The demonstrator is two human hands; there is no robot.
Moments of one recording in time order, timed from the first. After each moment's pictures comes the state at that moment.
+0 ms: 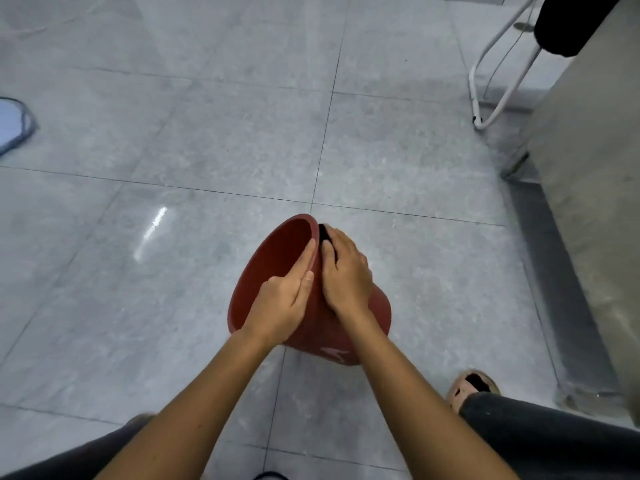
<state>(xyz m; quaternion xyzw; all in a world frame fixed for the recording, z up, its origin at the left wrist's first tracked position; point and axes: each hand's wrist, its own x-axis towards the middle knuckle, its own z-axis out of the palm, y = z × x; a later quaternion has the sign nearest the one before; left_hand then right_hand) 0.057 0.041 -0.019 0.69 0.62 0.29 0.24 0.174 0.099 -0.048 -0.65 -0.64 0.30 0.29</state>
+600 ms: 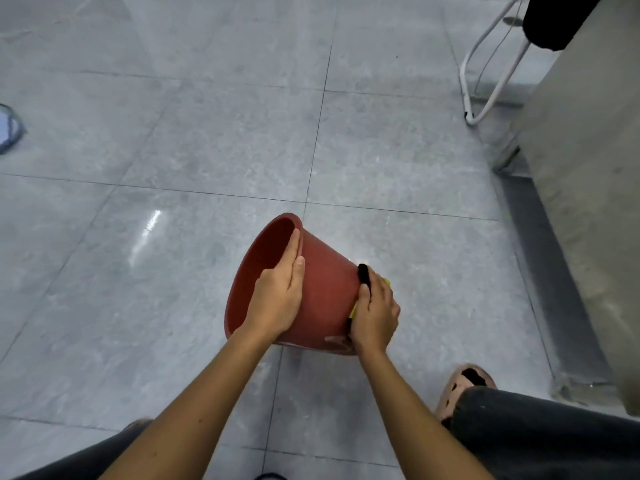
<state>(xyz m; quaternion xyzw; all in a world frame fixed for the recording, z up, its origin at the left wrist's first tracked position) 0.067 0.053 -0.020 0.62 0.66 0.32 0.27 0.222 0.055 -0.095 -0.76 -0.49 0.30 0.31</state>
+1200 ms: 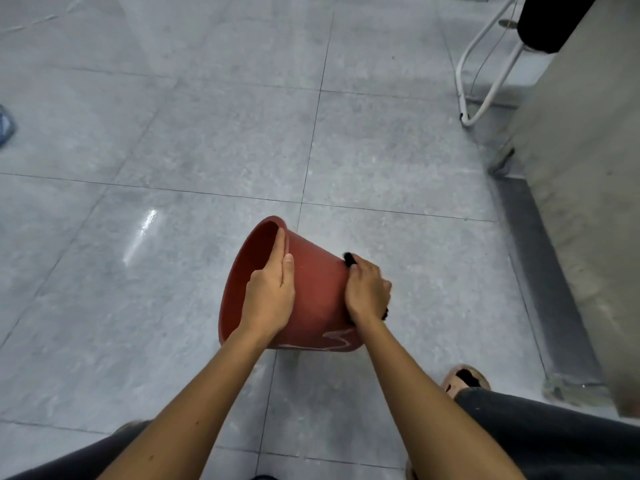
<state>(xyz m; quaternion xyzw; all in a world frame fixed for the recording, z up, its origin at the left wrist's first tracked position) 0.067 0.057 -0.025 0.59 0.69 0.34 0.25 0.219 0.100 -0.083 -0.76 -0.50 0.34 0.23</state>
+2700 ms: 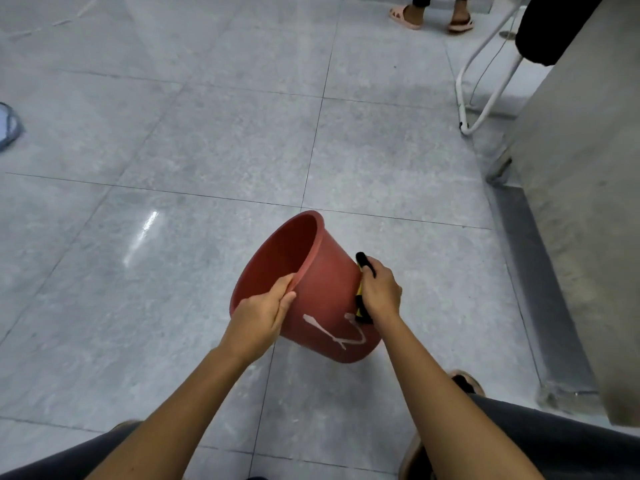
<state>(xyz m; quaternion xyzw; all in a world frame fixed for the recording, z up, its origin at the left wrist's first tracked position) 0.050 0.026 -0.034 0.69 0.65 0.23 0.22 0.253 0.114 -0.085 -0.74 -0.48 0.39 0.25</state>
